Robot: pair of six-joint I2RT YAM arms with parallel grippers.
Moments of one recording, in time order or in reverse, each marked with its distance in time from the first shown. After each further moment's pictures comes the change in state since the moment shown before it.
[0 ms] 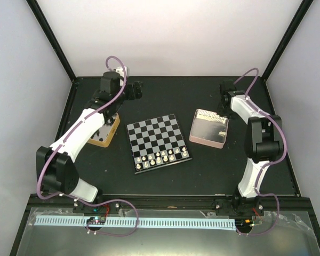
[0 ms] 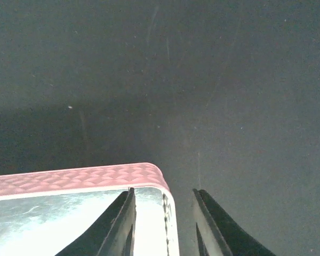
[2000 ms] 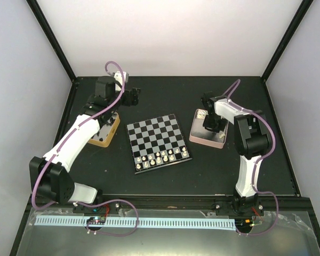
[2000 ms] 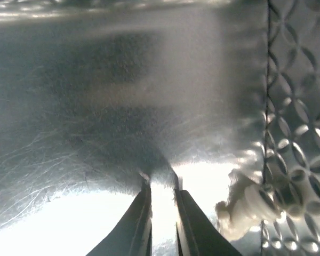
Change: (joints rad) left arm 0.013 -0.095 -0.051 -0.056 0.034 0.155; right arm 0.159 0.099 -0.003 -0.204 -0.067 0.283
